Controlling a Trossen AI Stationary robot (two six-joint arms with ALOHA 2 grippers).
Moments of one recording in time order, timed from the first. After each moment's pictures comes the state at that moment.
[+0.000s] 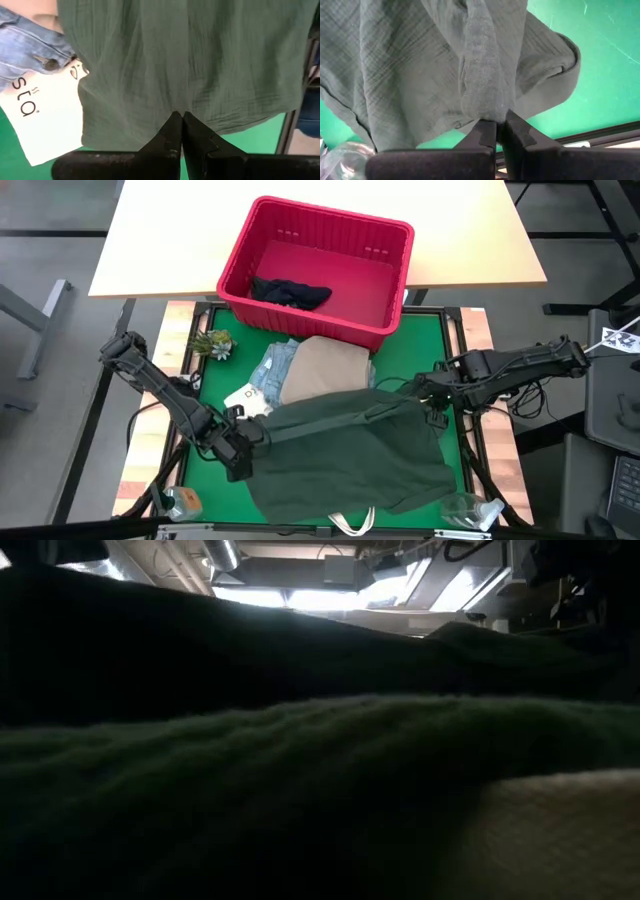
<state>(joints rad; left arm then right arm) -0.65 1.44 1.20 -1.04 -0.22 -0.91 0.22 1.08 1.02 -1.36 -0.02 0.47</state>
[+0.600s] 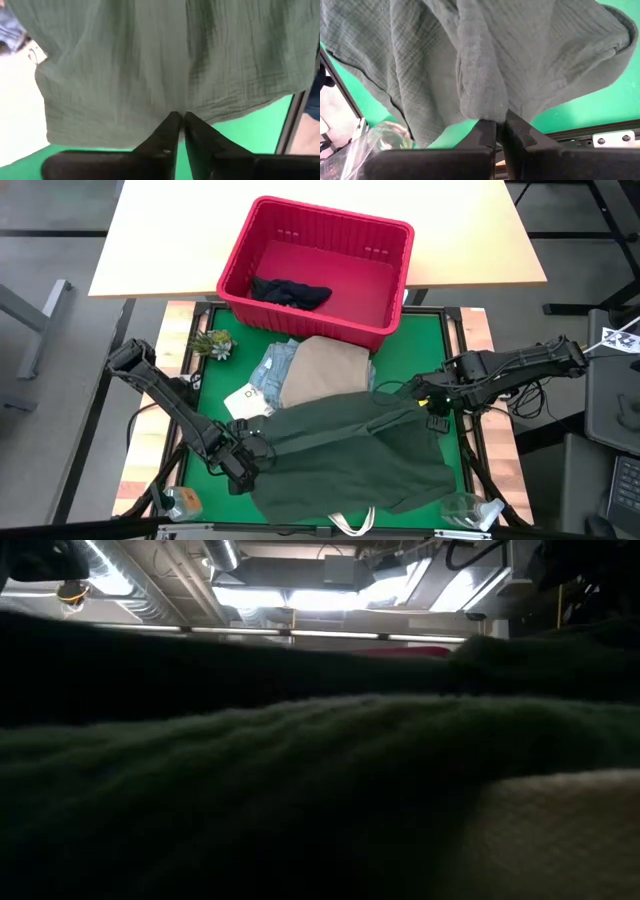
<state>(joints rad) -0.69 1.57 1.20 -0.99 -0.14 -0.93 0.22 1.11 1.02 -1.36 -0.19 0.51</state>
